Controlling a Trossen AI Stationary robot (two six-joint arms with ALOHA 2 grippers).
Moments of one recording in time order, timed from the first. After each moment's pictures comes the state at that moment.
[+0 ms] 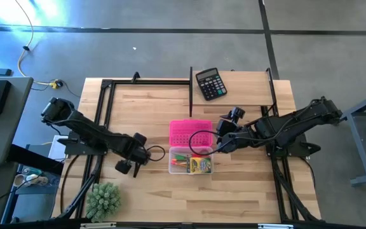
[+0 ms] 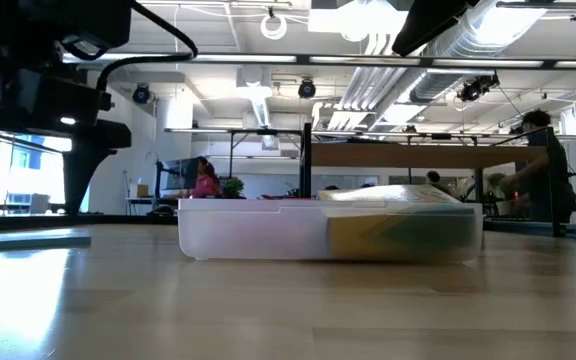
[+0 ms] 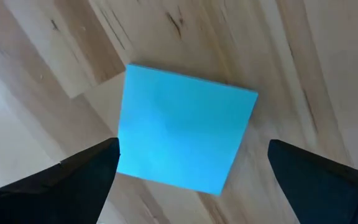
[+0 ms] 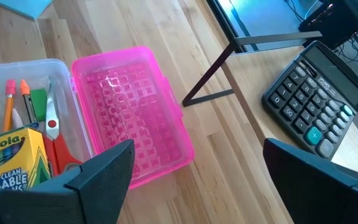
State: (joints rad) left arm -0.25 1.47 0.76 -0.87 -0.09 0.09; right arm 0.32 1.35 1.24 -0.93 0.72 0.38
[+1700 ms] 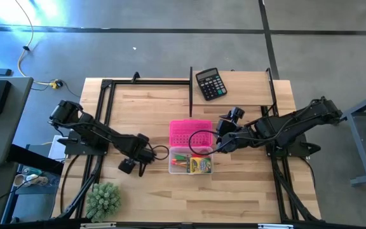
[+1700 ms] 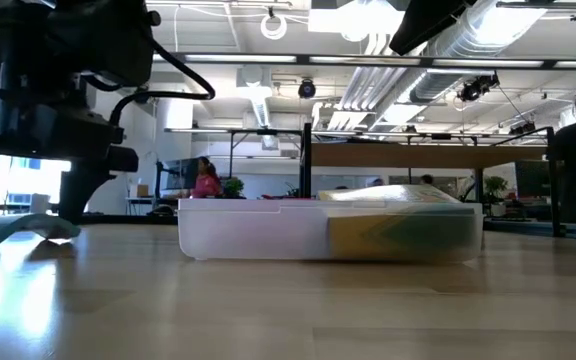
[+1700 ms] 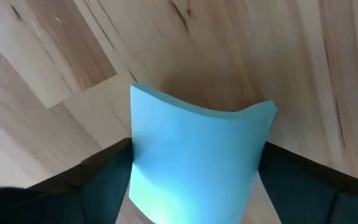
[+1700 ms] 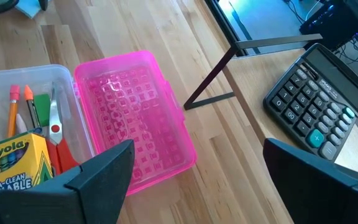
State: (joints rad) left arm -0.20 1.60 0.78 -0.83 -0.07 0.13; right arm 0.32 1.35 1.24 -0.91 0.72 0.38
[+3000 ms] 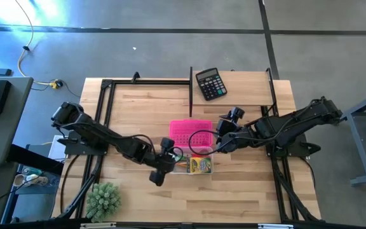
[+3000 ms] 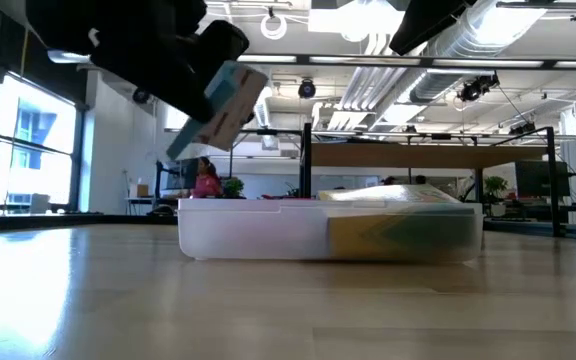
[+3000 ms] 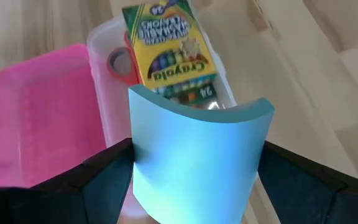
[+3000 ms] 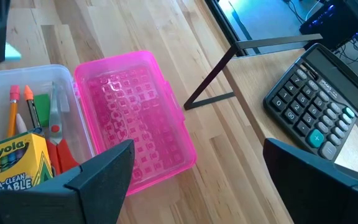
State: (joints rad) left arm -0.27 1.62 1.06 -0.37 -0.27 0.10; right arm 0.32 1.35 1.24 -0.92 0.72 0.38
